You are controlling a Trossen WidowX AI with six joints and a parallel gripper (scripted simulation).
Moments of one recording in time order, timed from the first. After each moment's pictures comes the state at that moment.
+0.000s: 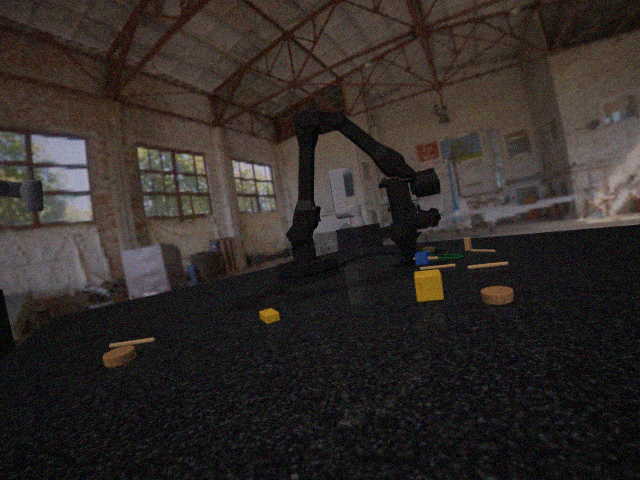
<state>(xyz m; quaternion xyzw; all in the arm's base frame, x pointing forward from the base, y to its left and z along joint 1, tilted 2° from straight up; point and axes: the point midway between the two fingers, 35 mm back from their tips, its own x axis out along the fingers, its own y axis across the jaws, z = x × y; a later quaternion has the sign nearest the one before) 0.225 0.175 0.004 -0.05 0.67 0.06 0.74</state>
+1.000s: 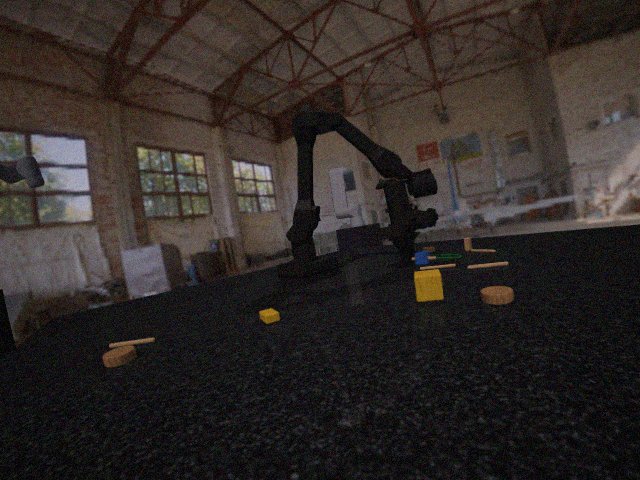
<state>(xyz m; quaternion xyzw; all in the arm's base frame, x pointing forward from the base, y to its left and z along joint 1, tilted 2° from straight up) 0.220 0.175 0.004 -0.05 0.67 0.06 0.74</state>
